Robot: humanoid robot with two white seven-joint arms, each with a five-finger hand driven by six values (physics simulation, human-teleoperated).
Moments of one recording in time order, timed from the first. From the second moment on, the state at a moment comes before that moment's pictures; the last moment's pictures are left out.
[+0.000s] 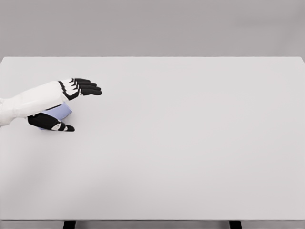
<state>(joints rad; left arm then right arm) -0.25 0.90 -0.25 -1.76 0.04 -0.61 -0.52 0.01 0.00 -0.05 -0.01 0.10 -0.09 0.08</state>
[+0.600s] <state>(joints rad) -0.48 1.32 -0.35 -1.73 0.06 -0.61 -0.15 0.02 0.00 -0.05 0.00 0.10 -0.09 0.08</state>
